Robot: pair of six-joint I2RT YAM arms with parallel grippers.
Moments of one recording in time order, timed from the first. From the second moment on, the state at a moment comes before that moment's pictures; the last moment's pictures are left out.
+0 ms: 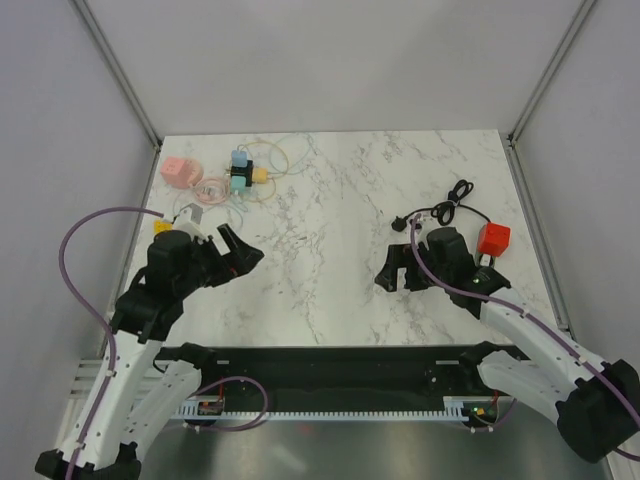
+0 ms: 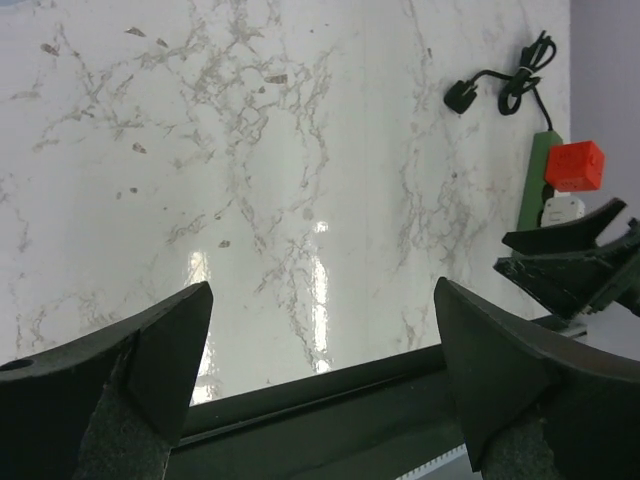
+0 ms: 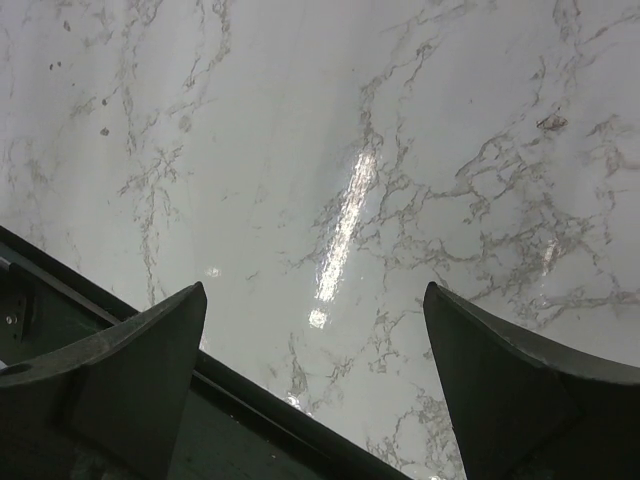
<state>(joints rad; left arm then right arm) -0.30 0.60 0.84 -0.75 0.14 -0.67 0.49 0.96 0.61 -0.38 -0.20 0.43</state>
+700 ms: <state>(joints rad) -0.17 1.21 1.09 -0.58 0.02 -0.50 0.49 0.94 0.57 -0.31 -0.29 0.49</state>
